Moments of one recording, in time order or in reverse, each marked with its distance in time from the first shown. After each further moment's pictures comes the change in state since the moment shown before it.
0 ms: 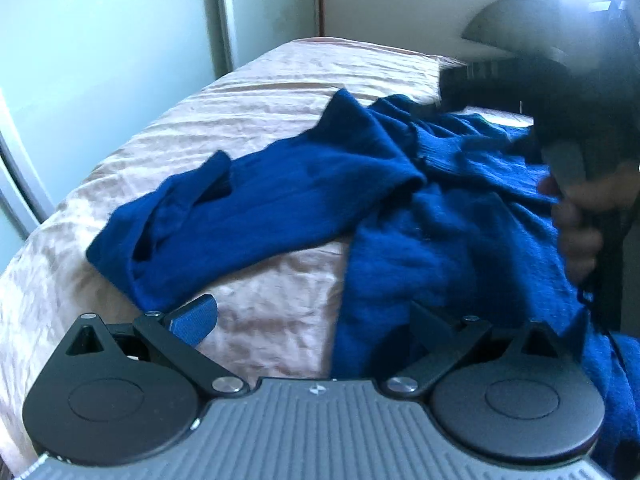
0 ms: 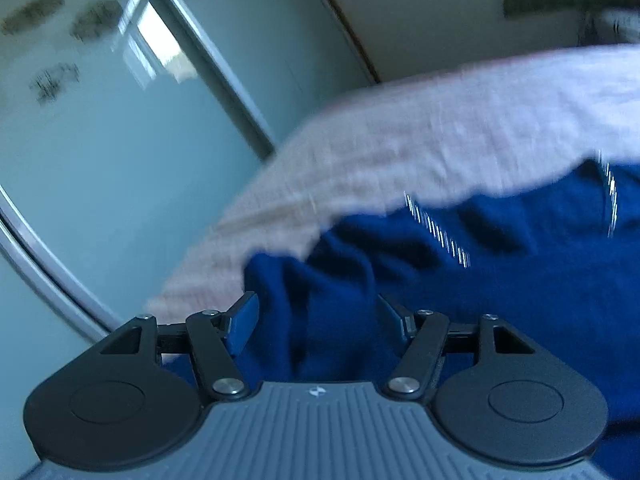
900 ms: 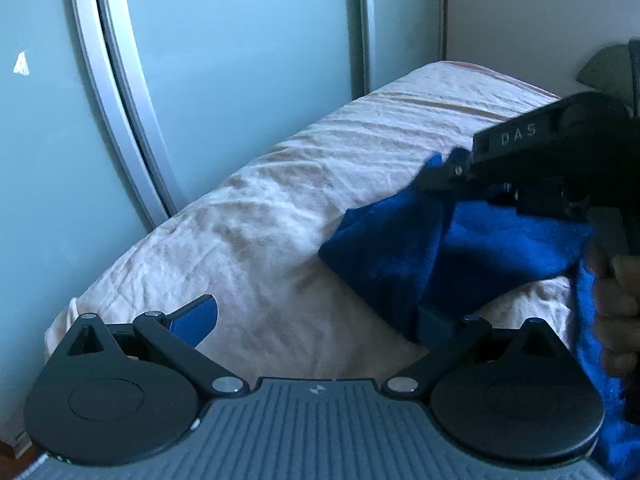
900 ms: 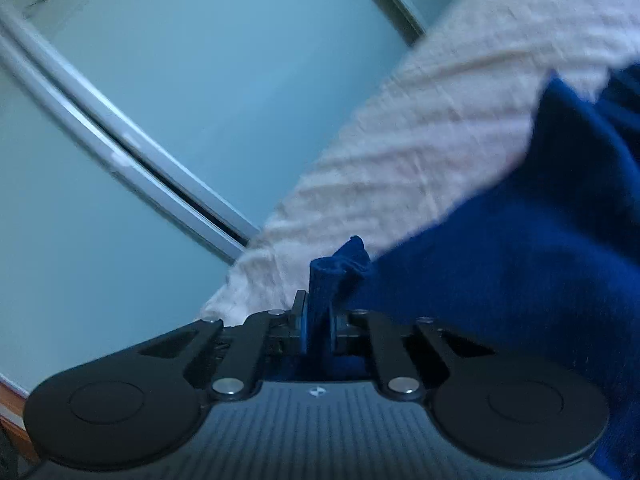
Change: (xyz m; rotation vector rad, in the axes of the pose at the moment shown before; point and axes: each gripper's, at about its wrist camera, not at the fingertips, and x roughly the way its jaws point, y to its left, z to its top) left arm -0.015 0.117 -0.008 -0.174 -0.033 0.259; right arm 0.082 0.136 -0.049 -0.100 0.249 0.370
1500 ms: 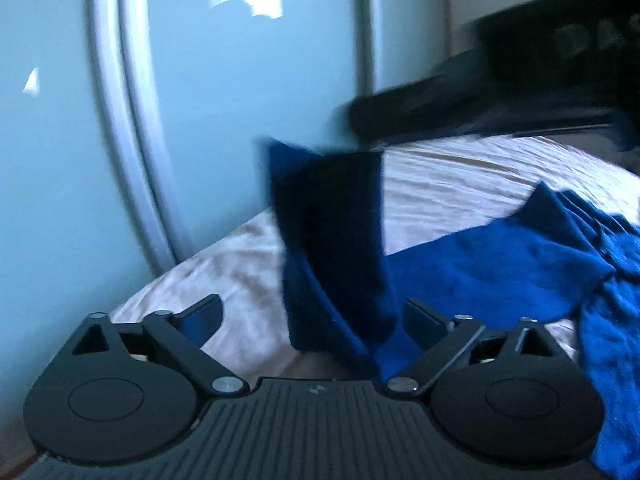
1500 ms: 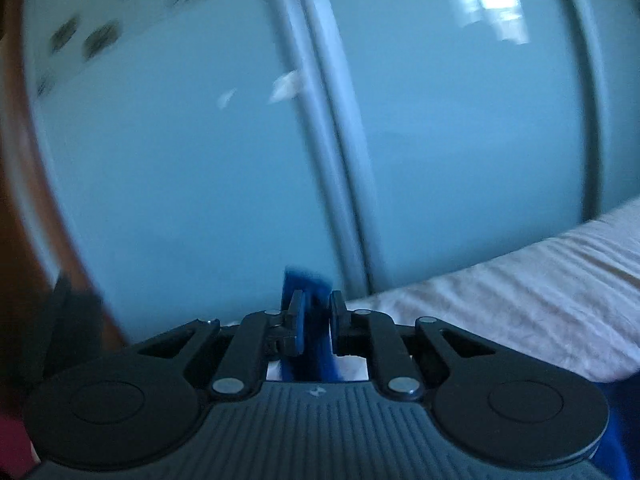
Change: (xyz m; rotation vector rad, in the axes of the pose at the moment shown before) left arm -0.006 0.015 -0.001 -0.071 -0.139 0.002; right arm -0.031 0.114 -0.002 -0.583 -0.035 0.224
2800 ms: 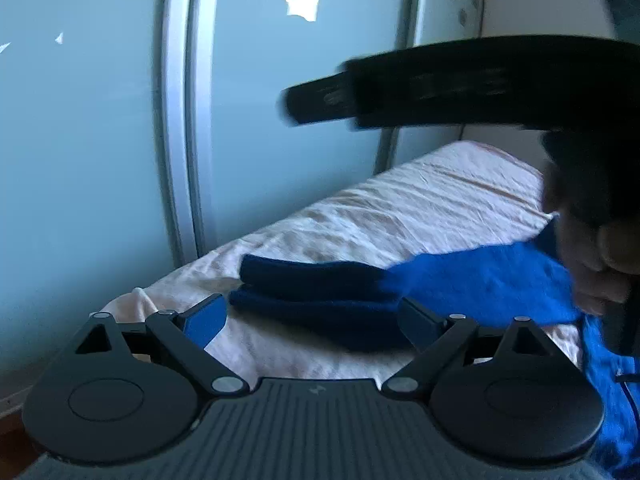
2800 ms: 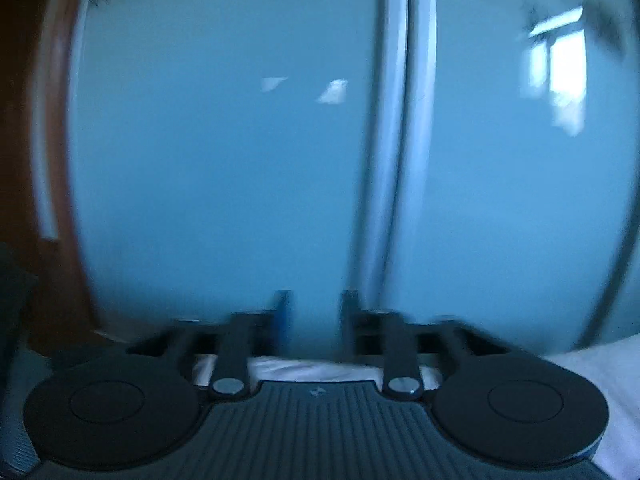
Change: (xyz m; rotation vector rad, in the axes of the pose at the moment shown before) left arm -0.020 0.068 -0.025 -0.146 -0.036 -0.040; right arm 0.060 0.082 0.001 -0.389 -0.026 -0.057
